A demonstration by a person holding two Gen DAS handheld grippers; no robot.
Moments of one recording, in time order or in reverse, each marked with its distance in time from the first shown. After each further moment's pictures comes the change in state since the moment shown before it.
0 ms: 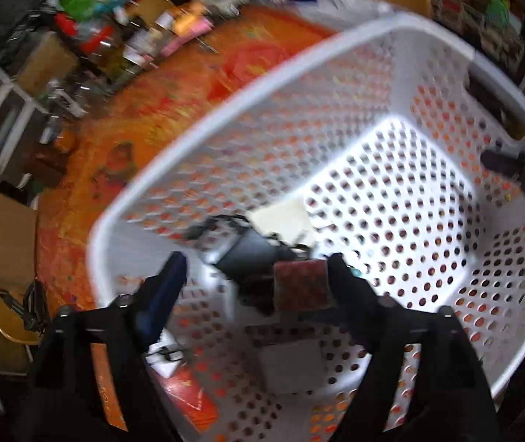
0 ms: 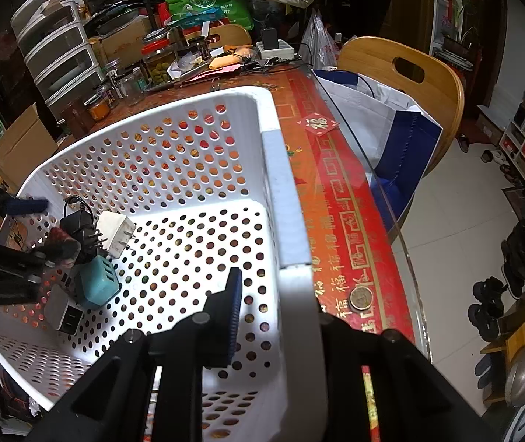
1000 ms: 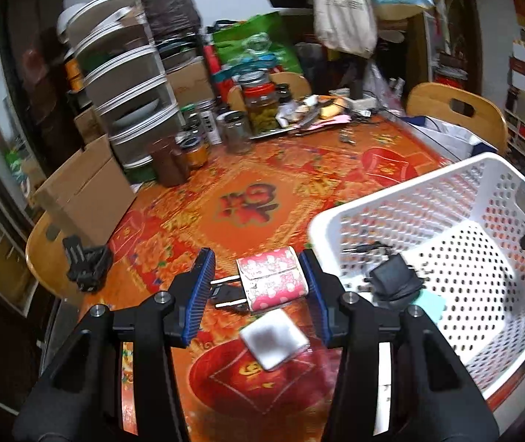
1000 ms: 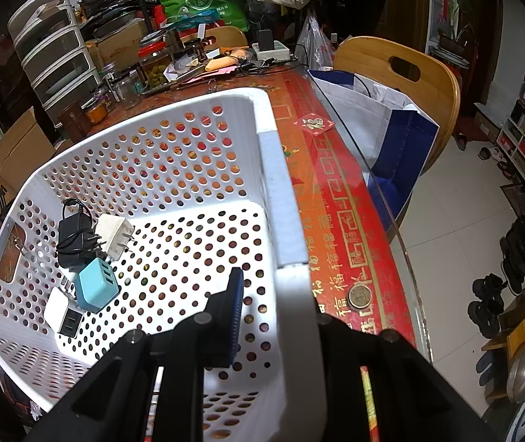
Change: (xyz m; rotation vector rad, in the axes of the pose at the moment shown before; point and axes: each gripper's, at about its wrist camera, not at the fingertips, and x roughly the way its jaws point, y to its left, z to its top) left arm -0.084 0.094 -0.088 -0.326 -0.350 0.249; right arm -0.001 -0.001 -0.003 0.017 -0.006 -0.005
